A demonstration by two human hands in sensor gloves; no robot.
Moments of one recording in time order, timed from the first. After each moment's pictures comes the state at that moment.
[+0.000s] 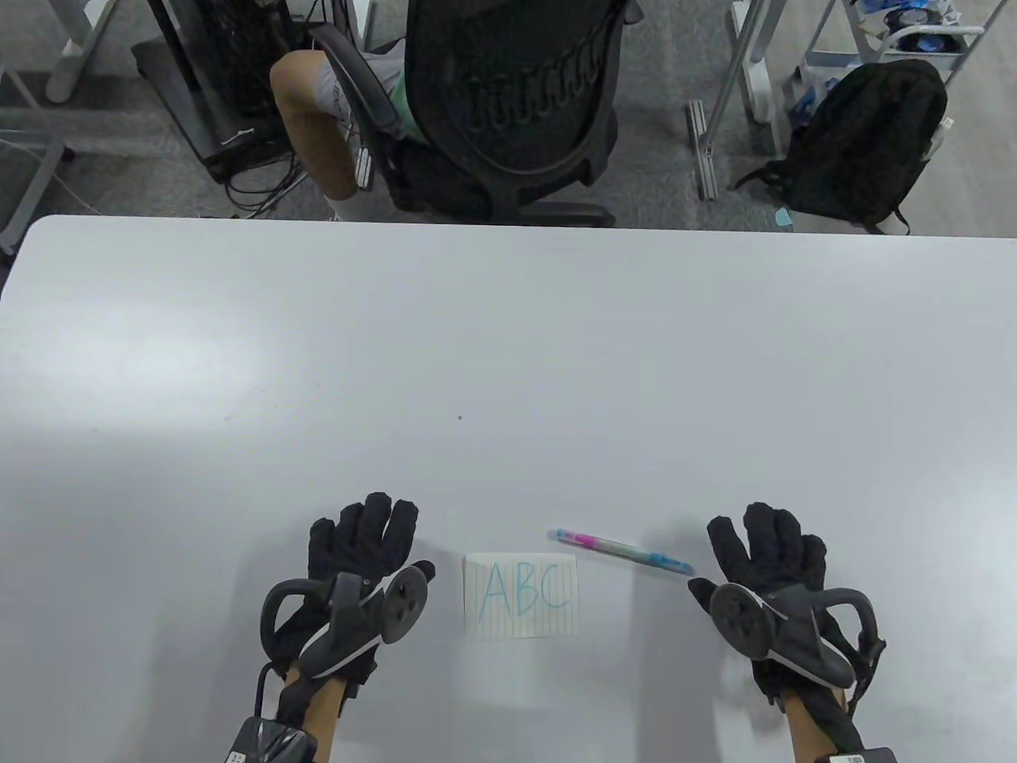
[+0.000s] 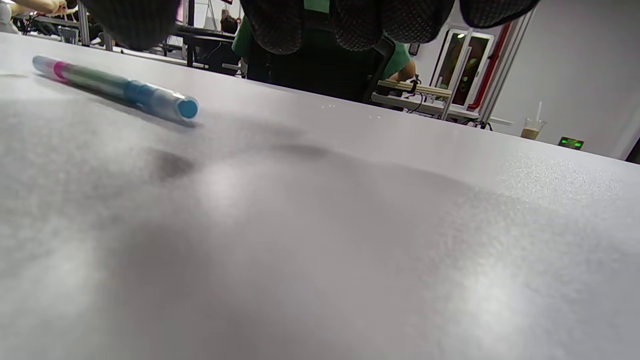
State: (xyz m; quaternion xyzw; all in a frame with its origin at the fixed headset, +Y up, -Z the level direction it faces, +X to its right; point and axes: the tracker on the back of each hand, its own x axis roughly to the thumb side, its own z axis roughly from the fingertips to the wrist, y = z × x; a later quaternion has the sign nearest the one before) left_hand -0.167 -0.718 -0.142 -0.05 -0.08 -0.06 0.99; right_hand 0.235 -0.724 -0.136 -0.10 -0.04 -0.99 0.08
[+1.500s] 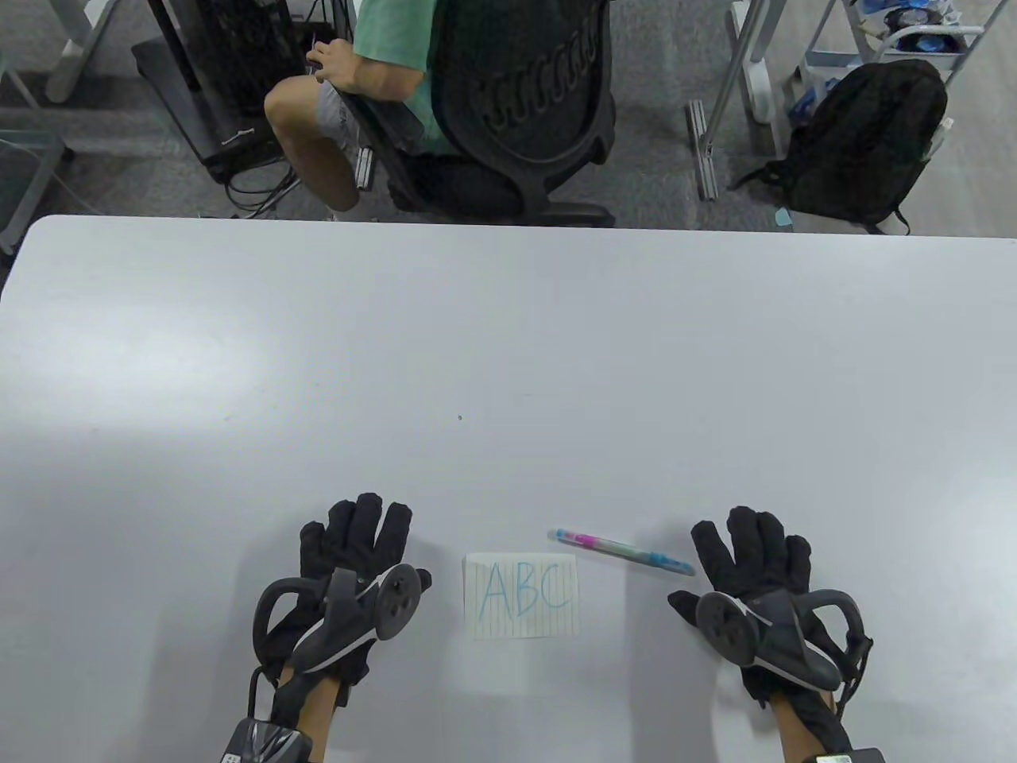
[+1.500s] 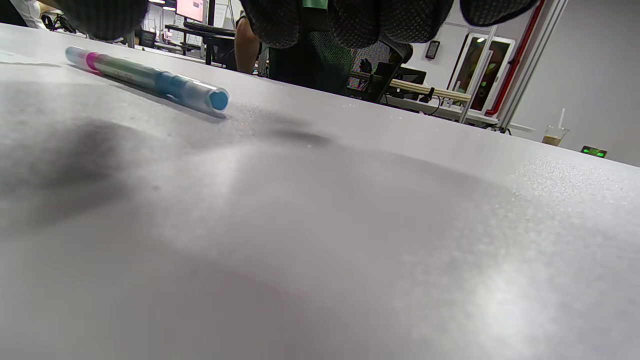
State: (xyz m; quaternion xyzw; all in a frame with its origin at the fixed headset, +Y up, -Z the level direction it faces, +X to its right) left_hand -0.172 -0.727 -0.143 -0.09 -0.08 -0.06 0.99; right_hand 0.225 -0.729 -0.133 -0.12 -0.03 -0.99 0.08
